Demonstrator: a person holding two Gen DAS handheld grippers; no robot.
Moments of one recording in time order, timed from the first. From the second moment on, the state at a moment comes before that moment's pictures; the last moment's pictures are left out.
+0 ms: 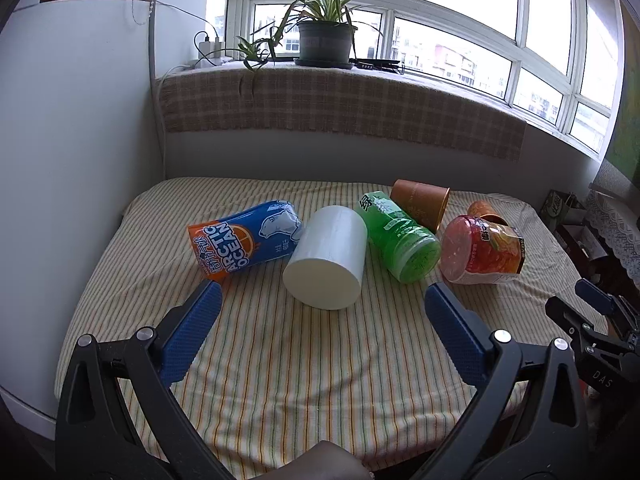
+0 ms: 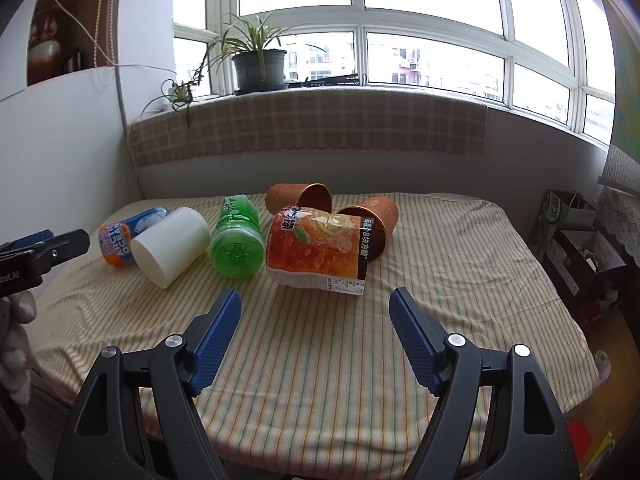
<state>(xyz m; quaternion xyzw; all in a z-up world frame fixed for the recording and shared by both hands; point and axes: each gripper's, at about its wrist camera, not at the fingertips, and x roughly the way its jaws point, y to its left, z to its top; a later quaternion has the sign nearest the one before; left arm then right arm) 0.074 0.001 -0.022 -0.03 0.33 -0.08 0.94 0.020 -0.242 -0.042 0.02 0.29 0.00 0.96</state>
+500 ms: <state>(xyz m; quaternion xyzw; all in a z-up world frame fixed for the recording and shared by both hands) 0.197 -0.012 -0.034 0.00 0.47 -0.16 0.87 0.029 -0.273 -0.063 0.04 0.32 -0.03 0.95</state>
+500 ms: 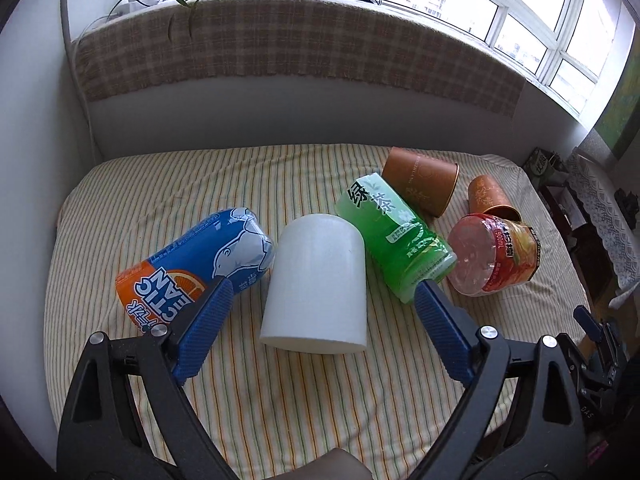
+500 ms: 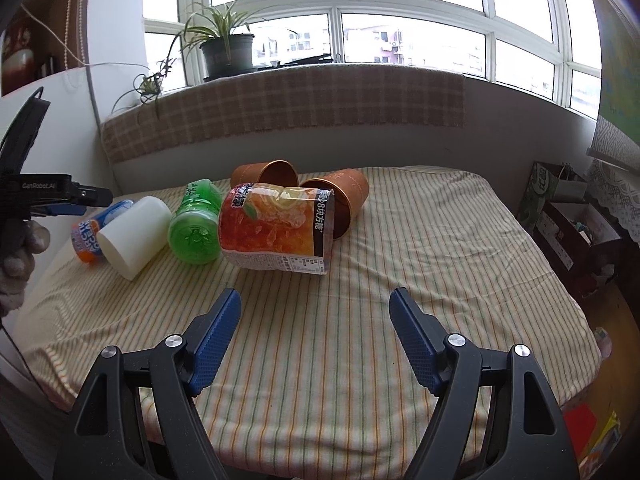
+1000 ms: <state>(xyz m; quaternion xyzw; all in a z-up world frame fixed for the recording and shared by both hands) 0.251 -0.036 -0.072 0.05 0.56 -0.17 0.81 0.038 -0.310 -0.079 0.09 0.34 -0.05 0.94</state>
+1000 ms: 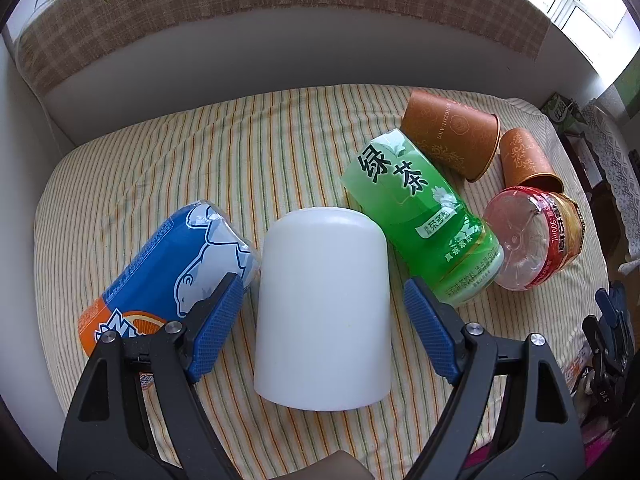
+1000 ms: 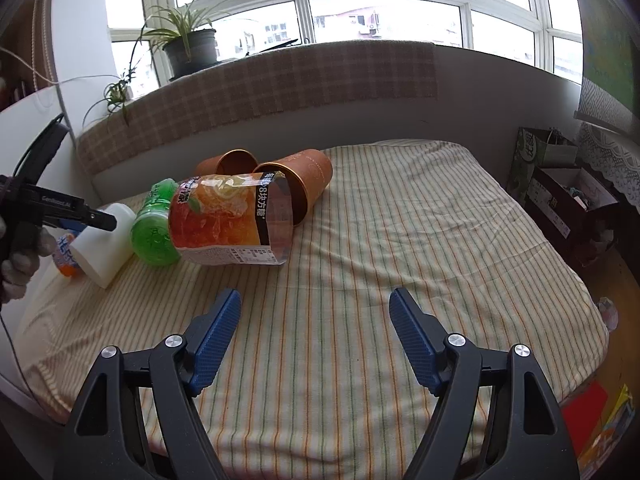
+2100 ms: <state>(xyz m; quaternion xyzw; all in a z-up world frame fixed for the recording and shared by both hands) 0.181 -0.082 -0.055 0.16 0.53 -0.22 0.80 0.031 -0.323 -0.077 0.11 0.34 -0.06 0.93</state>
